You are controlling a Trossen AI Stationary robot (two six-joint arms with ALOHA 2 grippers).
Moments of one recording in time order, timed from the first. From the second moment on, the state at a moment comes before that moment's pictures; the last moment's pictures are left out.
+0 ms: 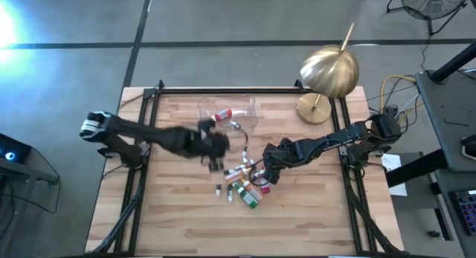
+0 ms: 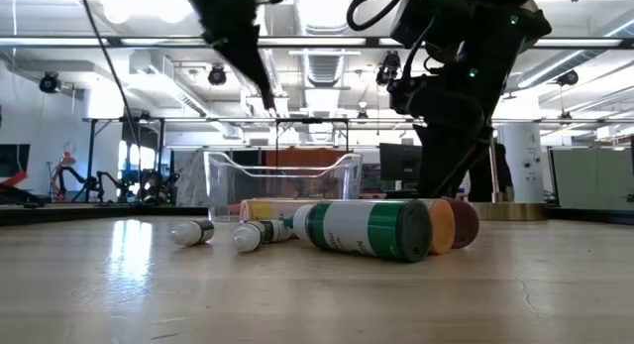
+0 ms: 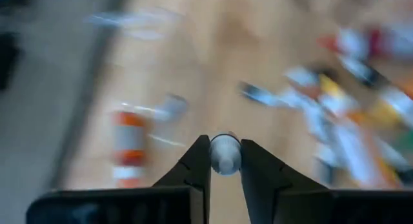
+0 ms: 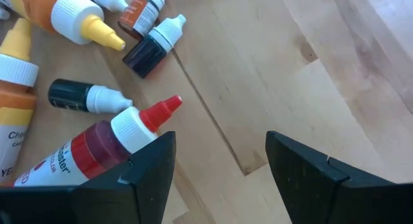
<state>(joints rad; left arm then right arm) -0.10 1.47 1.25 -0.74 -0.50 -0.13 0.14 1.65 0.94 -0.49 0.24 0.65</state>
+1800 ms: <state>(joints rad) -0.42 1.21 0.94 -0.52 -0.37 -0.91 0.19 1.80 1.13 -0.62 -0.05 1.21</state>
